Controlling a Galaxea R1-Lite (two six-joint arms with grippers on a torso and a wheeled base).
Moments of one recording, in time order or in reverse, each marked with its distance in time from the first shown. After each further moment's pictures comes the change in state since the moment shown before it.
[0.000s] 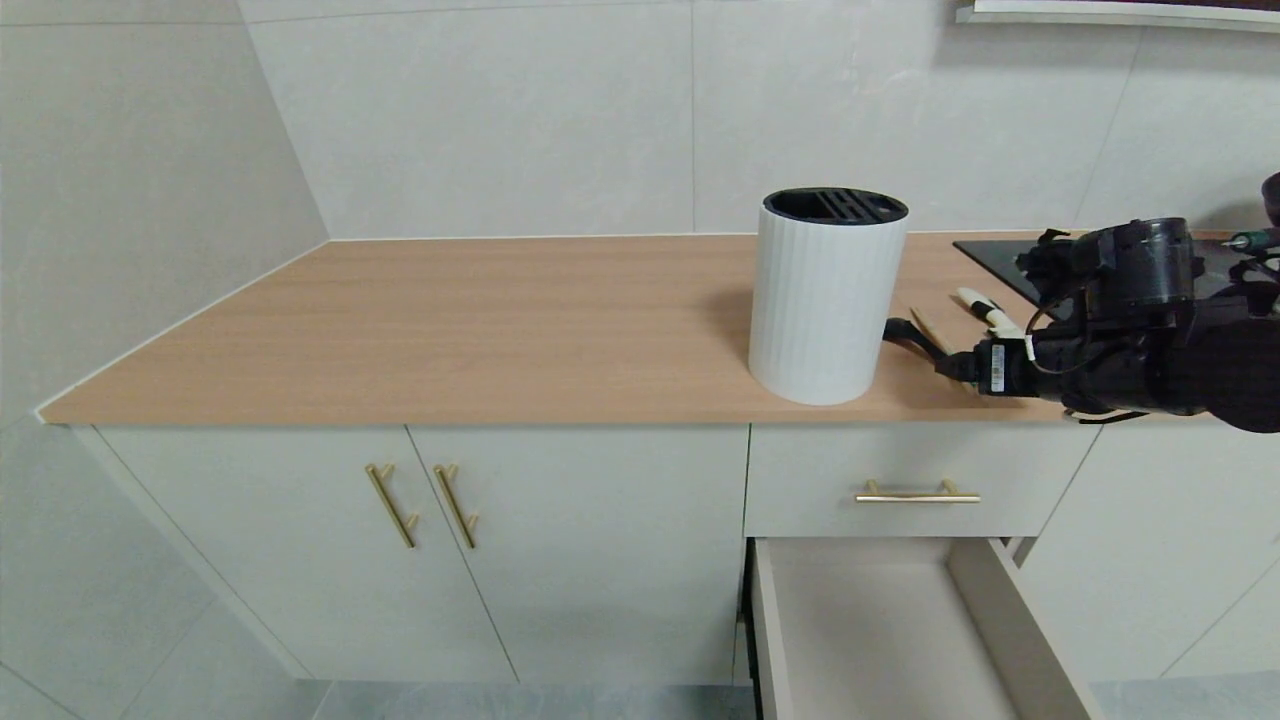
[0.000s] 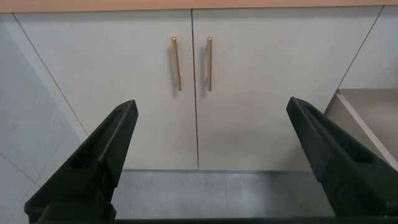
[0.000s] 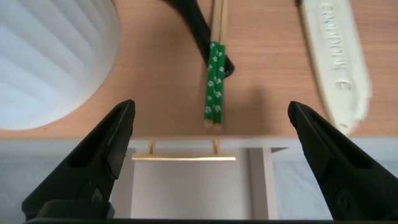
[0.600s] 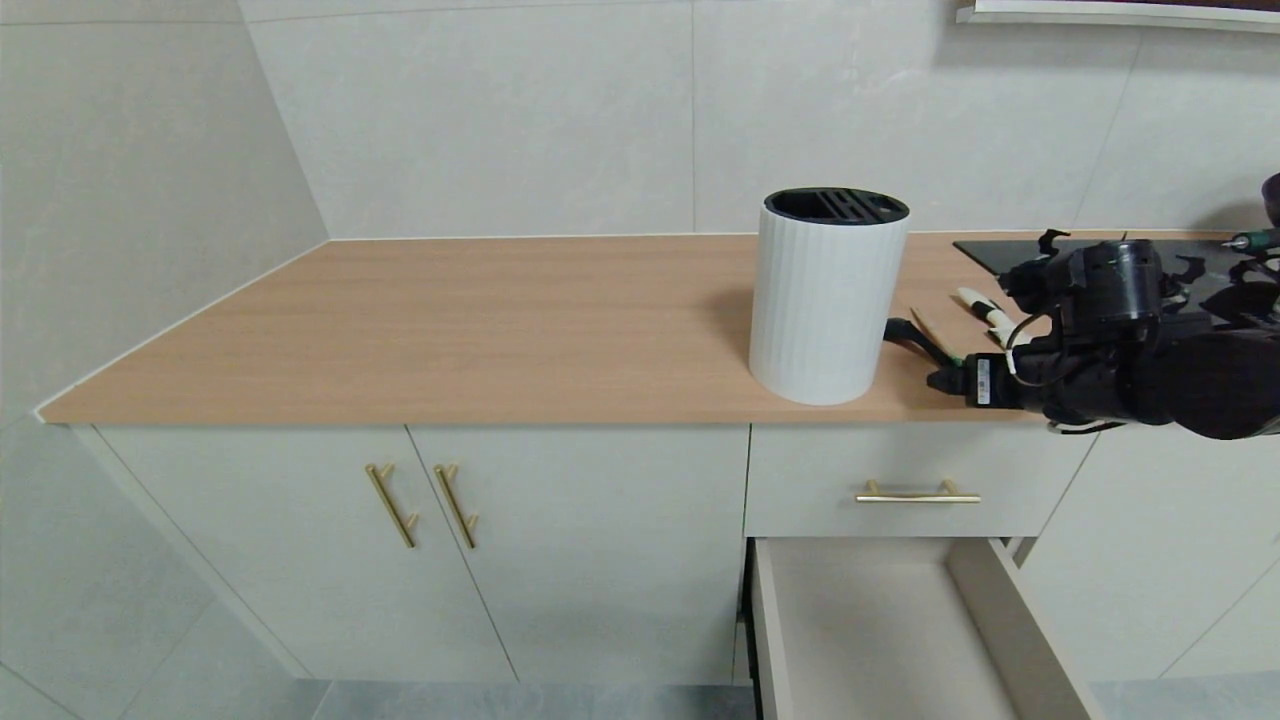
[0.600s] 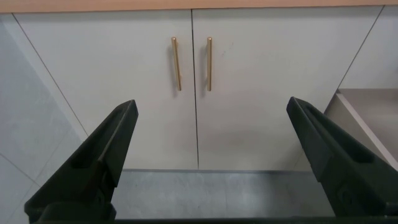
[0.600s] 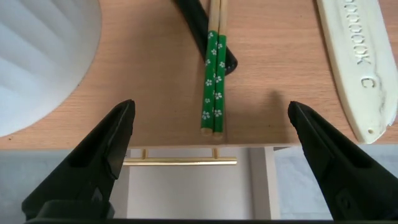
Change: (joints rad) left arm 0.000 0.000 0.000 0.000 0.000 0.000; right arm 0.002 0.055 -0.004 -0.013 -0.003 0.002
